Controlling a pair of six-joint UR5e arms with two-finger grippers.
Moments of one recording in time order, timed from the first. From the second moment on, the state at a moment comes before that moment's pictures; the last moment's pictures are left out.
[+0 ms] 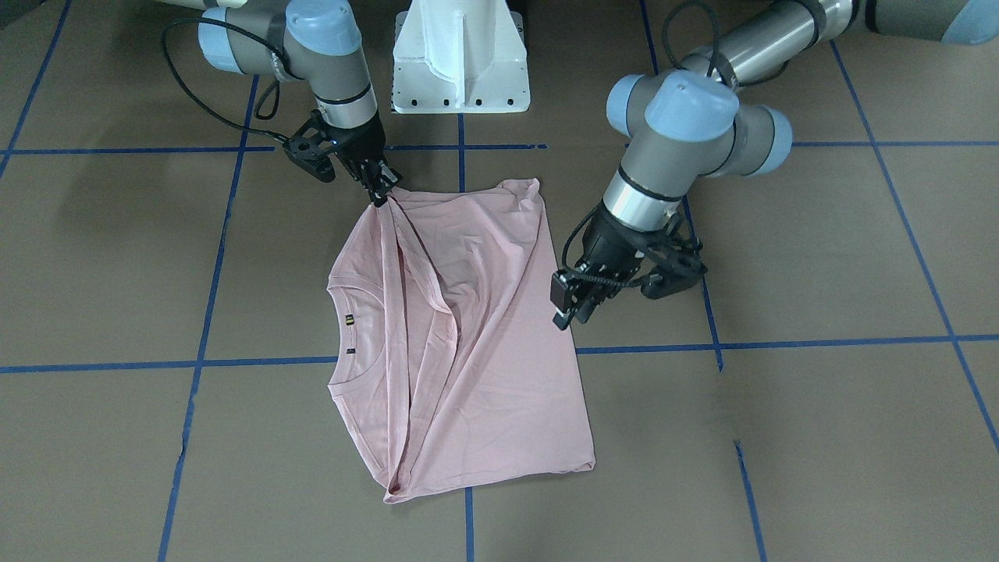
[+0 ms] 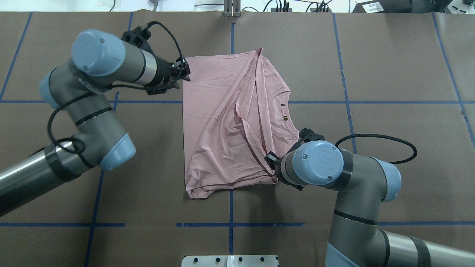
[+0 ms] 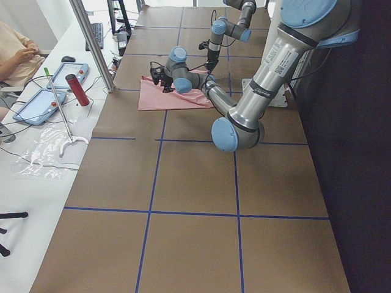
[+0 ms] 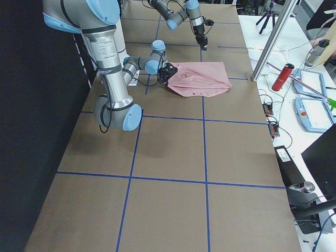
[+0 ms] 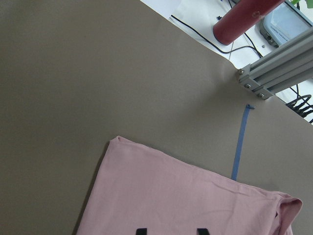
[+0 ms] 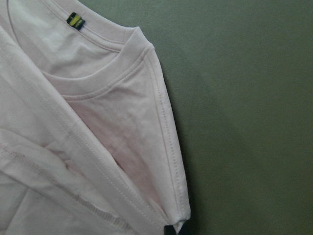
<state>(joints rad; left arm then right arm) -0.70 -2.10 -1.68 -2.07 -1.85 -1.73 0.36 -1.17 1.92 -1.46 1.69 2.06</state>
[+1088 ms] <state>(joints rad) -0.25 -1.91 -1.90 -1.95 -1.65 -2.04 0.36 -1.20 1.97 -1.47 1.70 2.06</state>
